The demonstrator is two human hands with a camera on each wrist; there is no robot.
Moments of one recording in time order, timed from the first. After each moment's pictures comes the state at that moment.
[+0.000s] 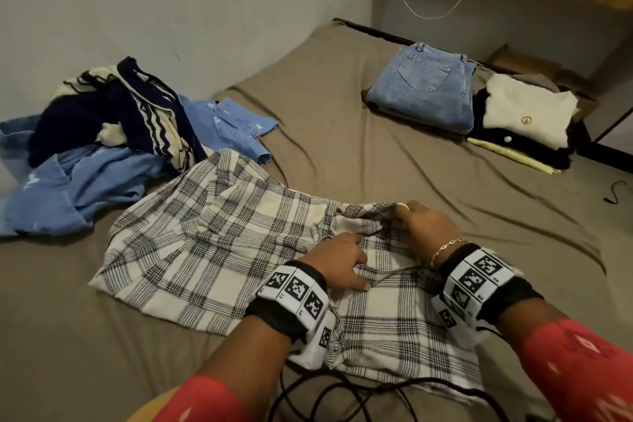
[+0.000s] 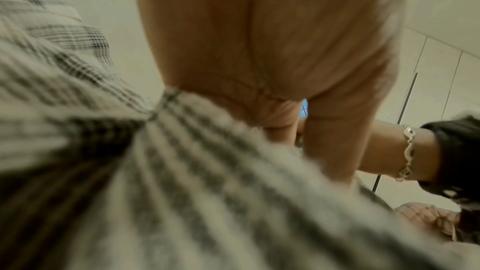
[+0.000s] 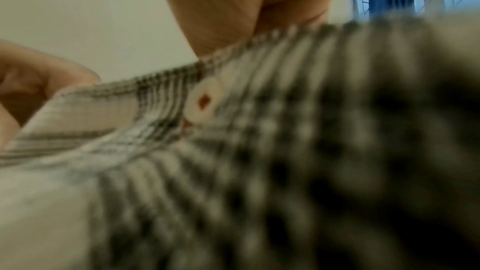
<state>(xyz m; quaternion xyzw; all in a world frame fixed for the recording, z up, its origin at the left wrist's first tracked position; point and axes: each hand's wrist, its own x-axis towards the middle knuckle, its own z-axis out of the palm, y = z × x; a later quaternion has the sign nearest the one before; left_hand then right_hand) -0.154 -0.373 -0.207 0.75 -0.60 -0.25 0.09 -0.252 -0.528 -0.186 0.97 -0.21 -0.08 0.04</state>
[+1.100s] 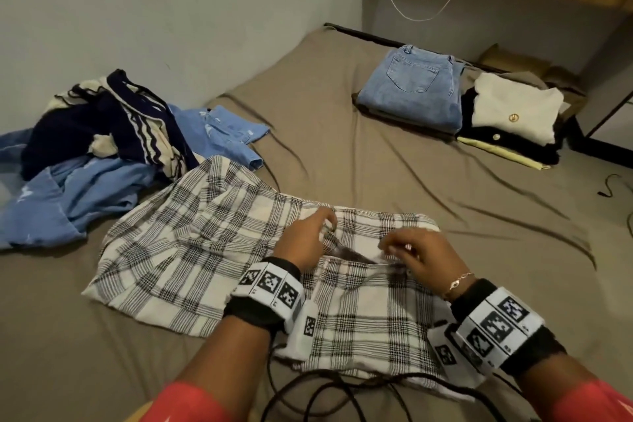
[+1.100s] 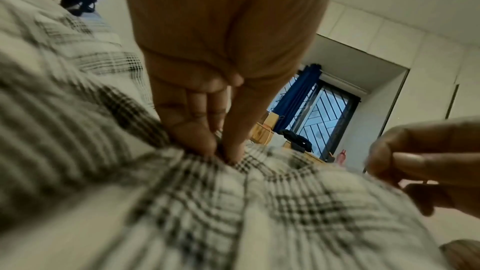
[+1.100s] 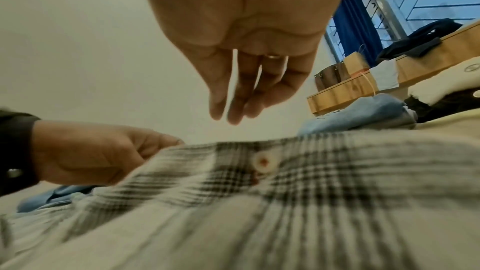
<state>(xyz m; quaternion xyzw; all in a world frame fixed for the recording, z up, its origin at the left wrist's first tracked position) -0.136 -0.361 -0.208 0.84 -0.39 -0.20 0.33 -0.294 -0.511 -0.193 0.95 -0.11 0.15 -0.24</state>
